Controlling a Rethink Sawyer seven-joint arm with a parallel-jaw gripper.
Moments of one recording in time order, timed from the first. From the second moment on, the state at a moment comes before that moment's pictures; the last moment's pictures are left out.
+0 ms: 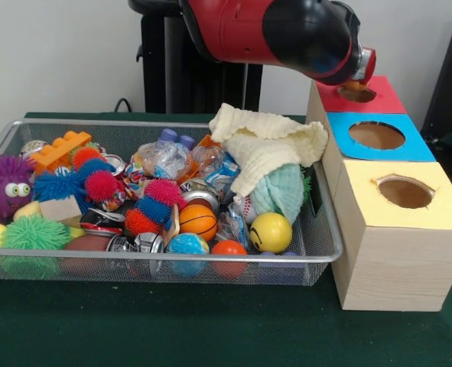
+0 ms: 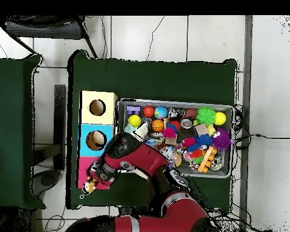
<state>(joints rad) -0.21 -0.45 0.14 1.90 0.44 1.08 1.79</state>
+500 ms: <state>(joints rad) -0.21 -0.43 0.14 1.87 0.44 1.12 1.79</state>
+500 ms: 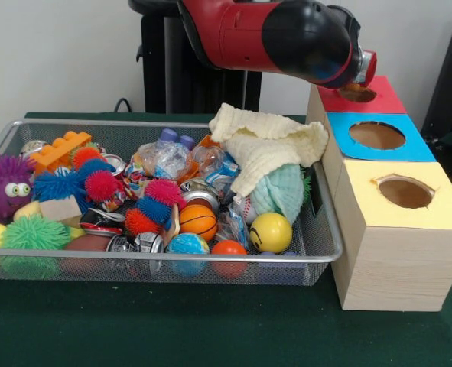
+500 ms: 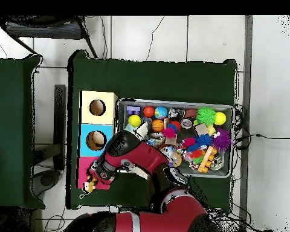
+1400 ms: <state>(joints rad) -0.21 -0.44 0.15 1.87 0.44 1.10 1.79</state>
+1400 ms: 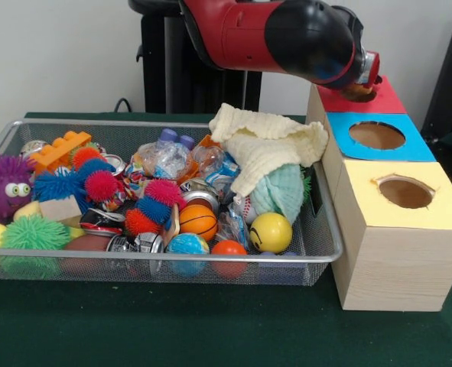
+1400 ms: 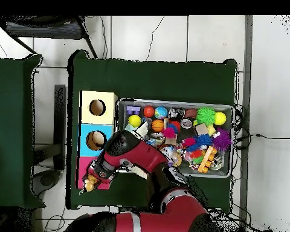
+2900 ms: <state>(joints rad) -0.23 -0.43 0.16 1.80 0.41 1.12 1.79</state>
